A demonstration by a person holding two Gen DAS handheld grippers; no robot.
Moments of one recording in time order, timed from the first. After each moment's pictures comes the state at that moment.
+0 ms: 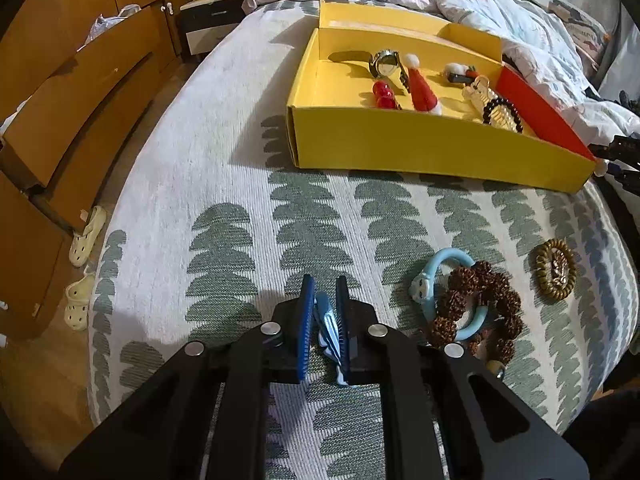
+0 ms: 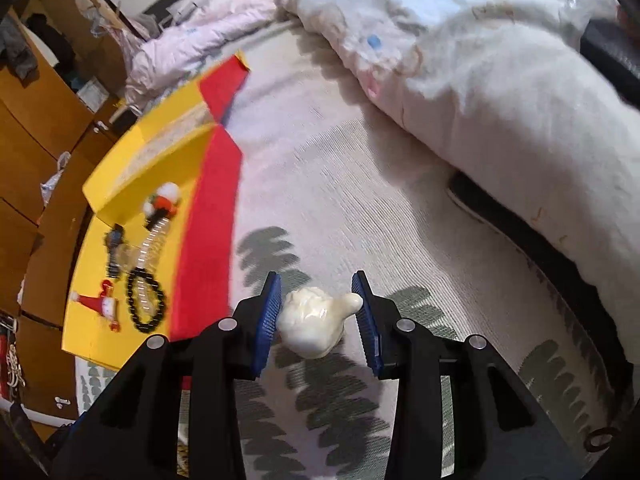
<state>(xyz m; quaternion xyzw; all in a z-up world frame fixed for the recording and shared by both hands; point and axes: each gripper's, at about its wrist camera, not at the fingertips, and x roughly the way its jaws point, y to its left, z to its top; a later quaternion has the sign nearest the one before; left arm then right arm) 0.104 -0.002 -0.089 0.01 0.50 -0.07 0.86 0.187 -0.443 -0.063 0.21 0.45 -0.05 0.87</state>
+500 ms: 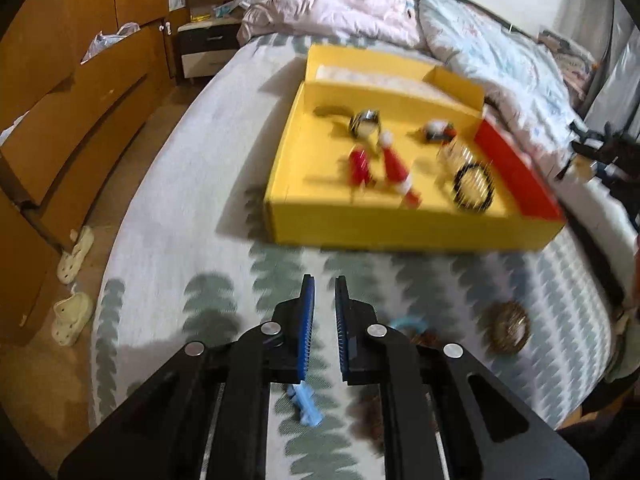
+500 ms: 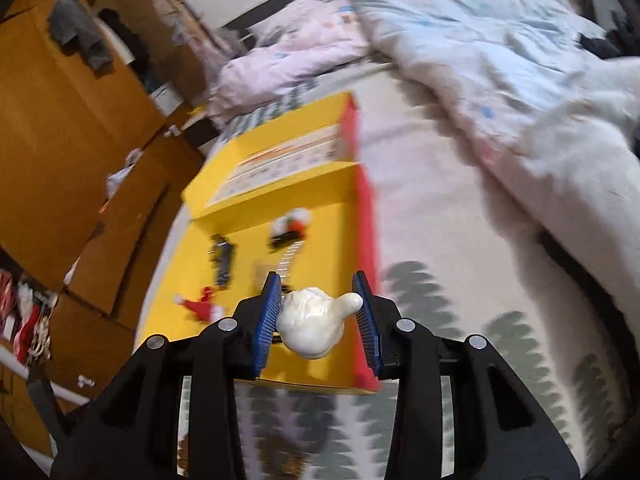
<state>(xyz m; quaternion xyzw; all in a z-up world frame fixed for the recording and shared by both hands) 0.125 -0.014 -0.039 -0.02 0.45 -0.09 0.89 0.190 -0.358 0.008 0.20 0.38 0.07 0.90</state>
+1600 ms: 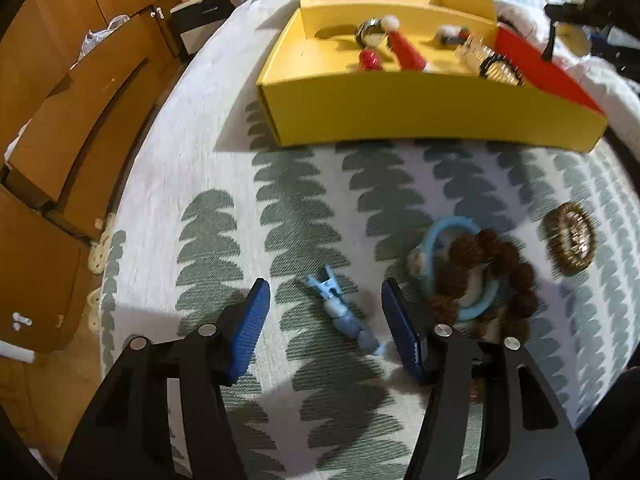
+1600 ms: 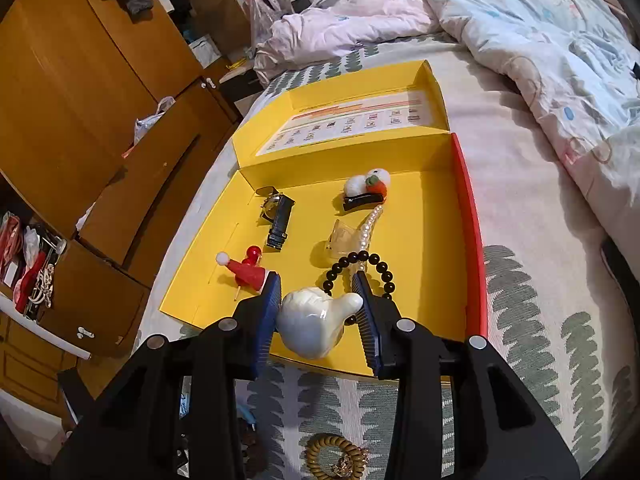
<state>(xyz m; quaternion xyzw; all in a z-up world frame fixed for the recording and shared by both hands) 0.101 -0.026 -0.103 0.08 0.52 -0.06 0.85 0.206 -0.283 -0.005 0.15 0.42 0.12 0.89</state>
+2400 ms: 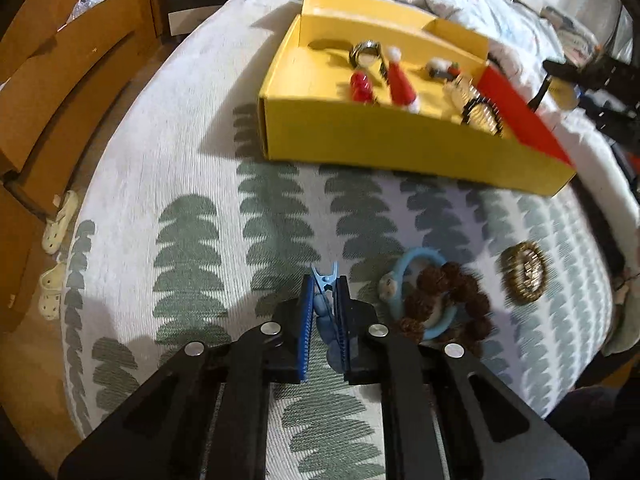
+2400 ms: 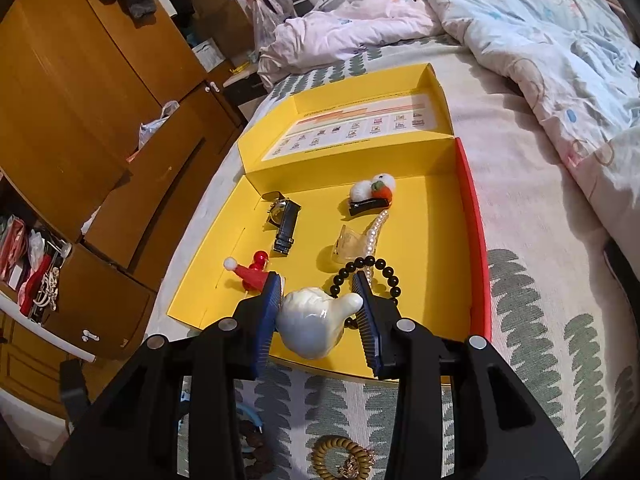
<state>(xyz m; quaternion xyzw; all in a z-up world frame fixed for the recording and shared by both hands) 0.109 -0.004 -0.089 -0.03 0.52 -0.12 0.84 0.206 -0.280 -0.002 0.15 0.41 0.13 0.89</state>
